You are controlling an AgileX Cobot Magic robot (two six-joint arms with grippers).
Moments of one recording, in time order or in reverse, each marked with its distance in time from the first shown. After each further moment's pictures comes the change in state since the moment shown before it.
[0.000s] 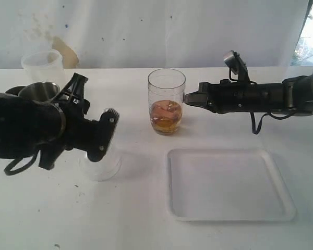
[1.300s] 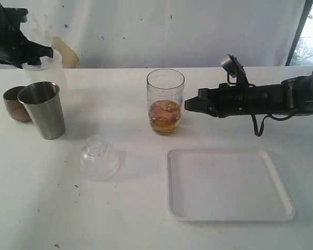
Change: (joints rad) left arm 0.679 0.750 -1.307 -1.269 0.356 -0.168; right arm 0.000 0.000 0.000 -0.074 -0.007 0.007
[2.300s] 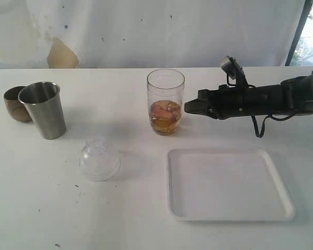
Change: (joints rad) left arm 0.000 -0.595 0.172 -0.048 0.330 0.063; right arm 0.000 0.000 0.000 -0.033 0.000 0.039
